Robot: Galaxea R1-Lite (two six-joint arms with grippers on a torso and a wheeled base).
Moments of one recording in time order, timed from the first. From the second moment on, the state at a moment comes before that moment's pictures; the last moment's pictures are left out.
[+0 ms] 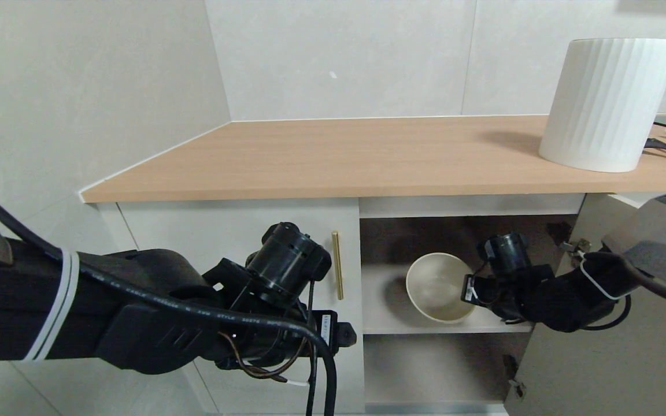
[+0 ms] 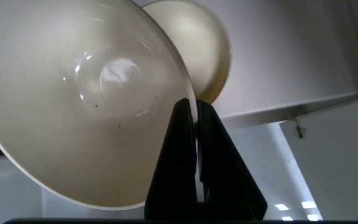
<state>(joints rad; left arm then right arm) -0.72 1.84 -1.04 0.16 0.12 -0.58 0.35 2.18 -0.99 -0.47 -0.27 0.52</state>
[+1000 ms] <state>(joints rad) -0.72 1.84 -1.04 0.16 0.12 -0.59 0.31 2.27 -1.05 -0.46 -0.27 0.52</state>
